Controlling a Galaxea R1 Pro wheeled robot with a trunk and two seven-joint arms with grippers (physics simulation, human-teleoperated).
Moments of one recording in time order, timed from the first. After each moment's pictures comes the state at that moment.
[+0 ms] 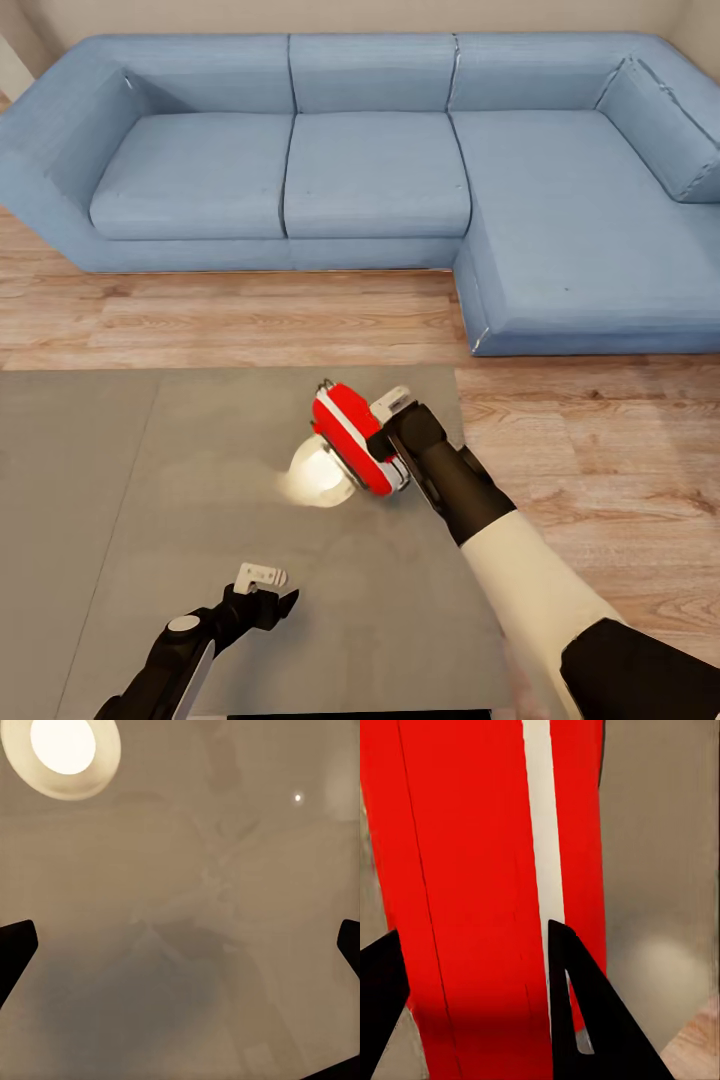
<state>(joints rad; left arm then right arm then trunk) -0.25 0.02 -0.06 -1.11 0.01 0.40 -0.29 -0.94 0.17 0.42 -1.05 0.40 1.05 0.31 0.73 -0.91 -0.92</state>
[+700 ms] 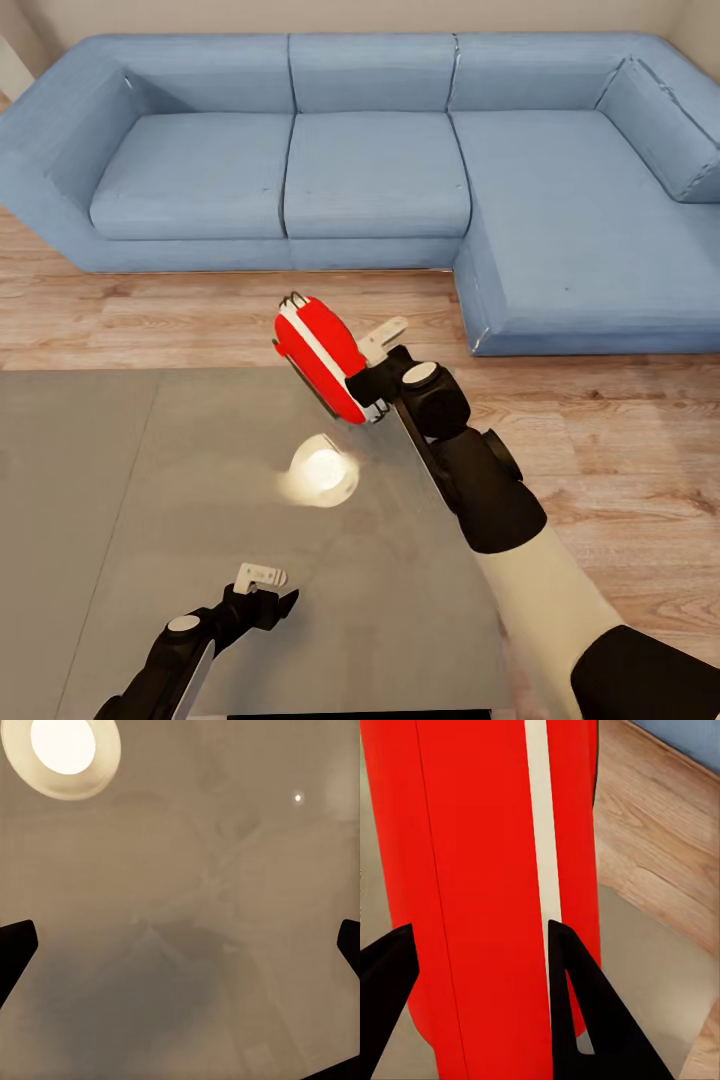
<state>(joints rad) -0.25 0.02 -0.06 -1.11 0.01 0.40 -0.29 -0.94 0.17 0.46 -1.51 0.40 1.05 0.31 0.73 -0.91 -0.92</state>
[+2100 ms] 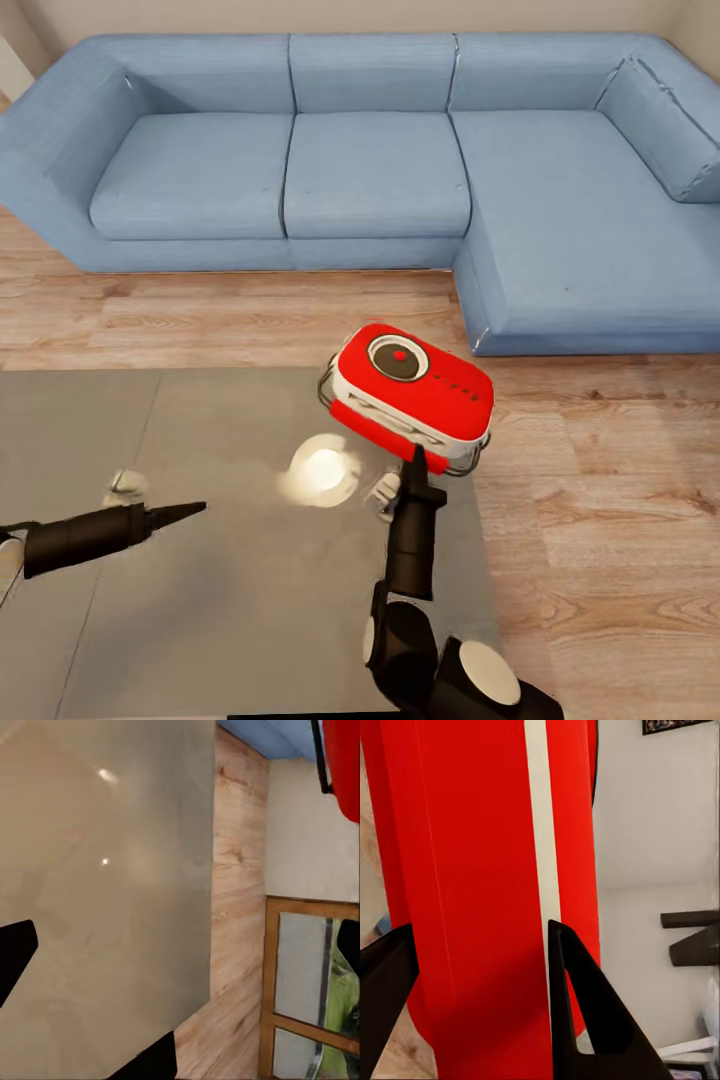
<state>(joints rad) -0.32 0.44 0.24 -1.51 0.50 1.04 -0.97 -0.51 -0.05 1.03 -1.45 0.71 1.04 -0.86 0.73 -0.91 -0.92</state>
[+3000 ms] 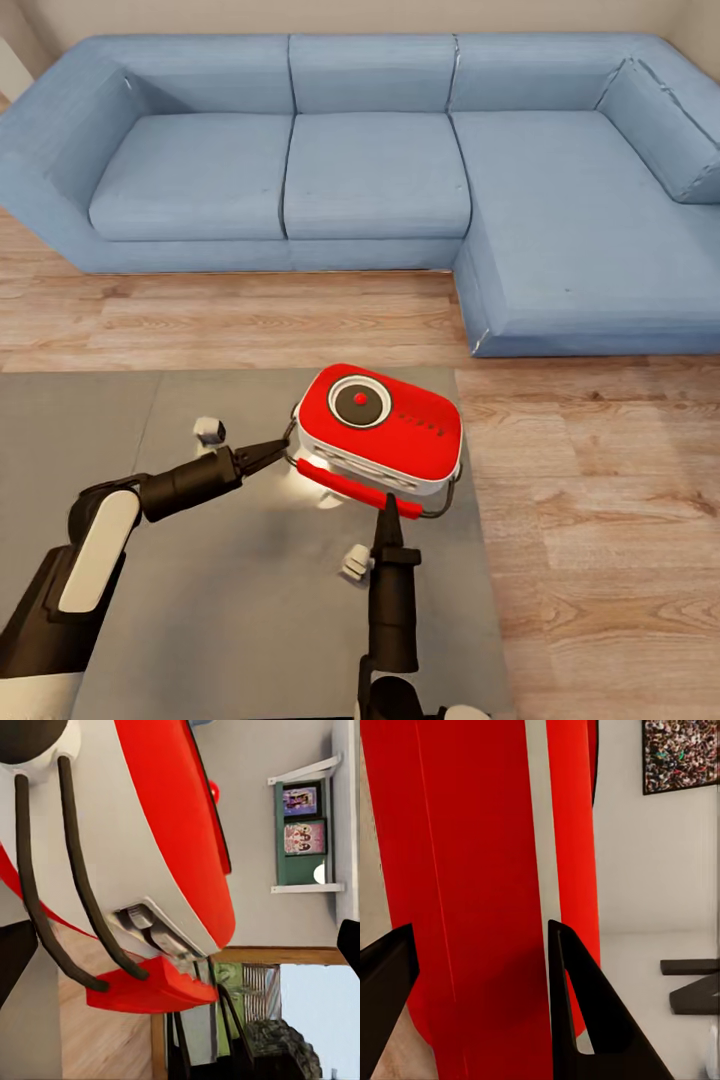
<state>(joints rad) -0.50 0.17 0.07 -1.52 0.85 1.04 -0.69 -0.44 -0.04 1.19 -1.29 0.63 0.96 -1.07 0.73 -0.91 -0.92</state>
